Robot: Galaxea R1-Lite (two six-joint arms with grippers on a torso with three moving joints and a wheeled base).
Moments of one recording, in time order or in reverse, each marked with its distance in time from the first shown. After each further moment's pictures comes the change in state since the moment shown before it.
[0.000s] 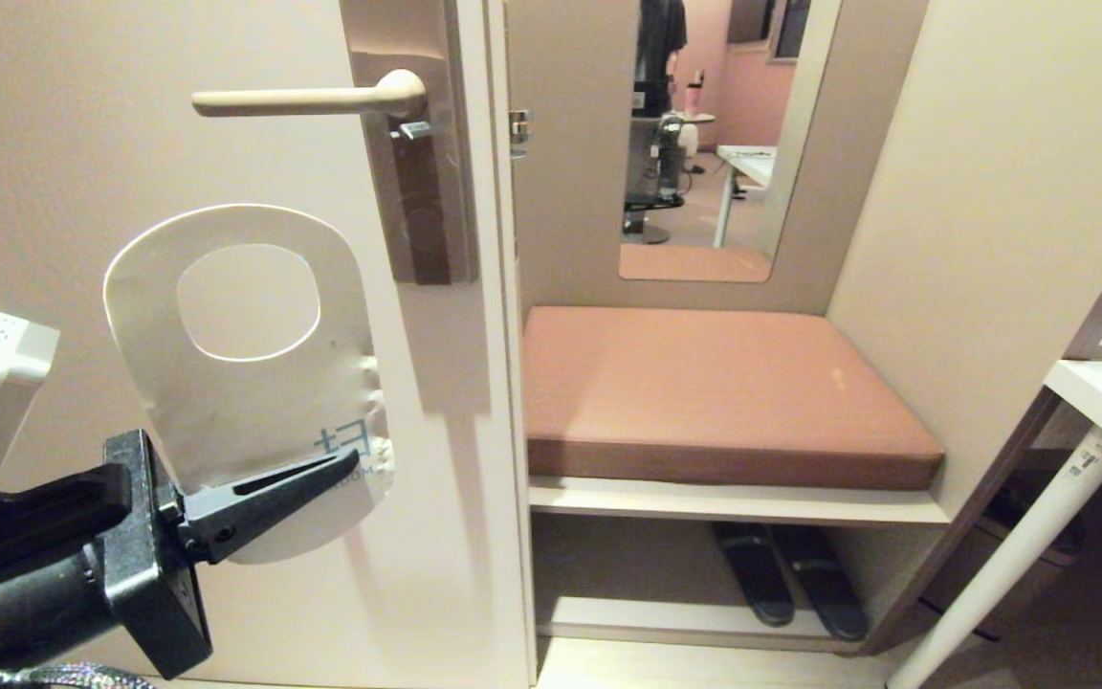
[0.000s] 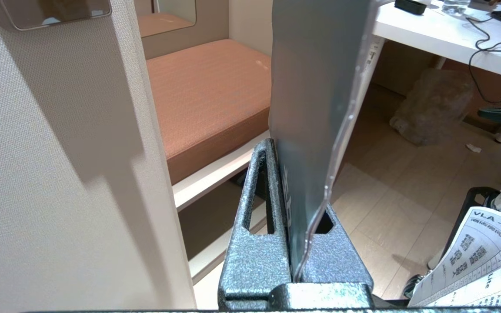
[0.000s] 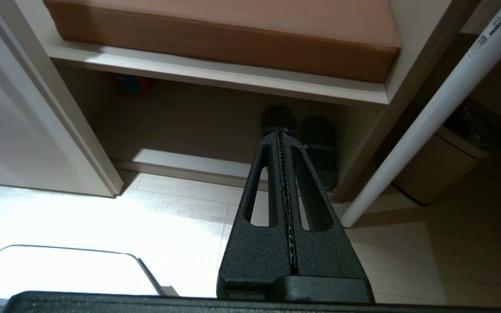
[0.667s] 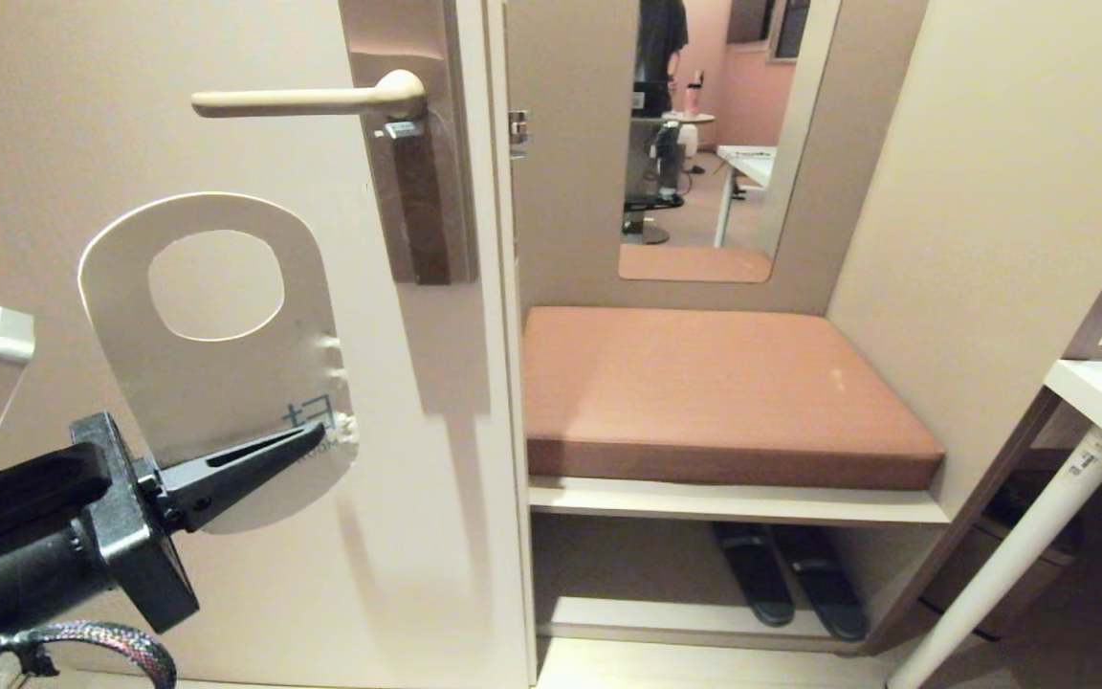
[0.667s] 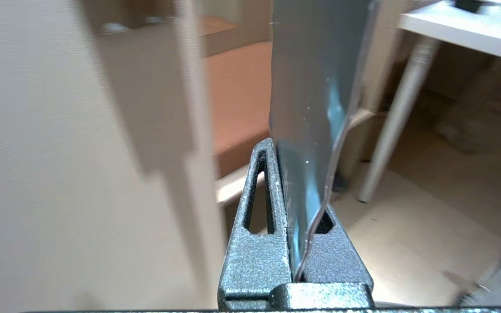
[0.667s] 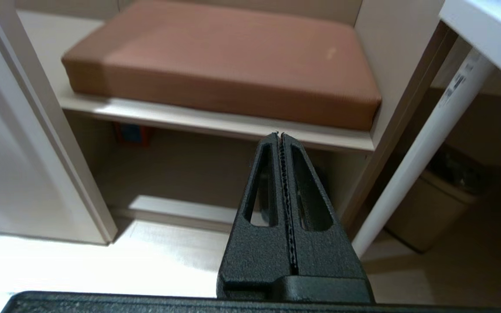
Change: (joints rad) left arm 0.115 0.000 -0.004 0.001 0.008 0.046; right arm -0.011 -0.210 -0.010 0.038 0.010 -0.008
